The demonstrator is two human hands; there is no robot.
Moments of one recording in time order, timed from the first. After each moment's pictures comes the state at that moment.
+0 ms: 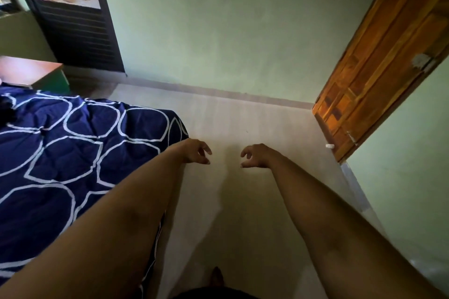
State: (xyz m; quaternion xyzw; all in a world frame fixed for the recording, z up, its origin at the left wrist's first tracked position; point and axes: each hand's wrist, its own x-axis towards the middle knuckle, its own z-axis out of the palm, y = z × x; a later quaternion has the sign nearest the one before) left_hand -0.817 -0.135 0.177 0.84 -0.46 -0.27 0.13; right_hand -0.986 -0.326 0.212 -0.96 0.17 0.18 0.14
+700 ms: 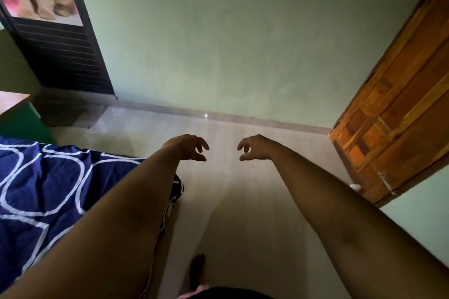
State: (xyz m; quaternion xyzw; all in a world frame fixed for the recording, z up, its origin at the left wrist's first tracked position) left_hand -0.501 -0.383 0.194 0.87 -0.45 -0.21 0.09; right_hand -0.655 -0.592 0.227 -0.97 0.14 0.17 0.14
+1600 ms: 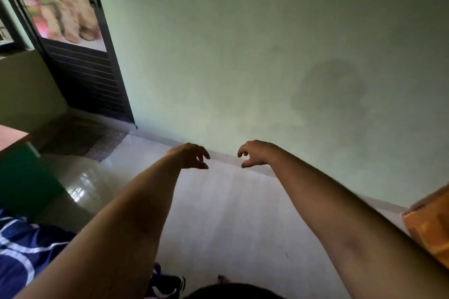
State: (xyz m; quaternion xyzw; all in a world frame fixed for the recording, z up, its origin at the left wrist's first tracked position) left_hand -0.045 -0.585 0.183 0.90 -0.35 -0.21 0.14; right_hand -0.144 -0.815 0.231 -0.98 -0.01 0.20 0.00
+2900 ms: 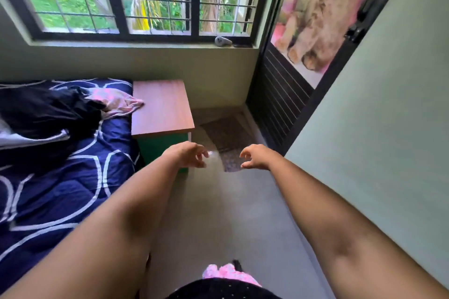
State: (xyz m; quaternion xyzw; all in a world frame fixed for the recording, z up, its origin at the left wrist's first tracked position) left_hand 0.367 -0.179 0.147 0.96 0.11 -0.16 0.20; right_hand 0.511 -0.387 0.172 -0.88 -0.40 0.24 -0.02
